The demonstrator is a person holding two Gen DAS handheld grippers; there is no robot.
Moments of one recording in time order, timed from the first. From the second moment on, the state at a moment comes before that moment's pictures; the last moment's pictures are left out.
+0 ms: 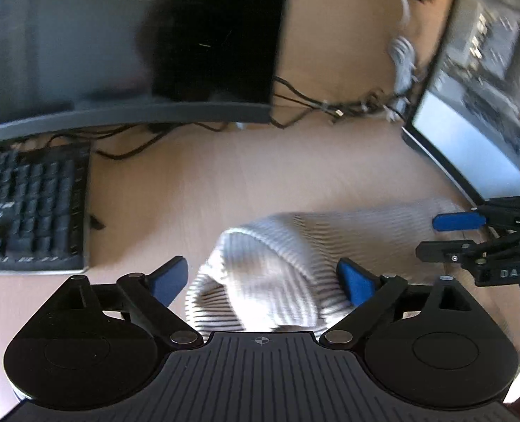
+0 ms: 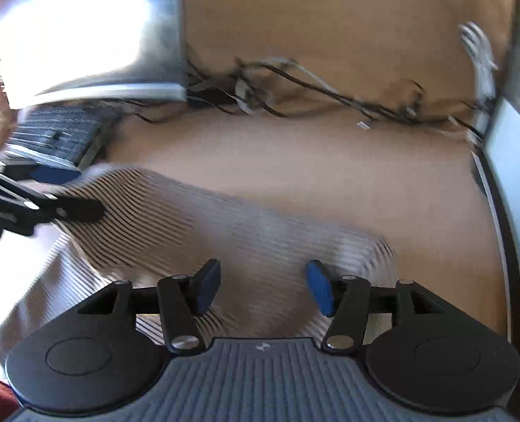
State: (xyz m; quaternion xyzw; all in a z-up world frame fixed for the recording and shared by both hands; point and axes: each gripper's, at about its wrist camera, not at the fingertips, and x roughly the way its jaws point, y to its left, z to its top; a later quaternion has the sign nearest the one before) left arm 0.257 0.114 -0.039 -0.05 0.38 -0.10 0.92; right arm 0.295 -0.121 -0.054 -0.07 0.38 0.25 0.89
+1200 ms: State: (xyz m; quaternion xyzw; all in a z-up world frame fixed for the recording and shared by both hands) left arm 0.342 0.119 -0.039 -0.18 0.40 -0.15 0.89; right arm 0.350 -0.189 -0.066 0.09 0.38 0.13 0.91
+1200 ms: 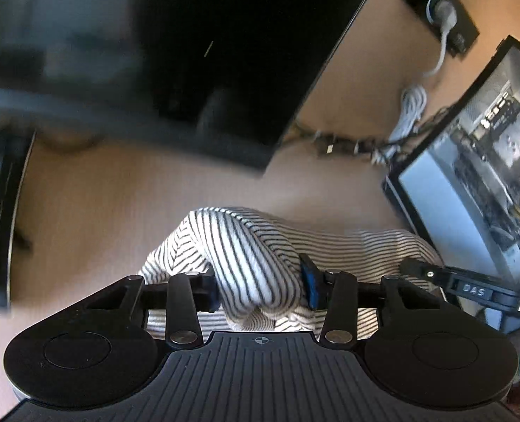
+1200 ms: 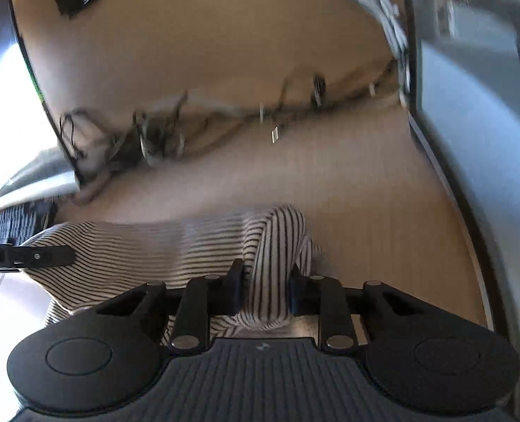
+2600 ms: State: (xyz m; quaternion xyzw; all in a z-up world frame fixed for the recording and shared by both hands) left arm 0.241 0.155 -0.059 -0.22 0.44 -0.19 0.85; right arm 0.250 -0.197 -0.030 0.09 0.38 0.13 0.91
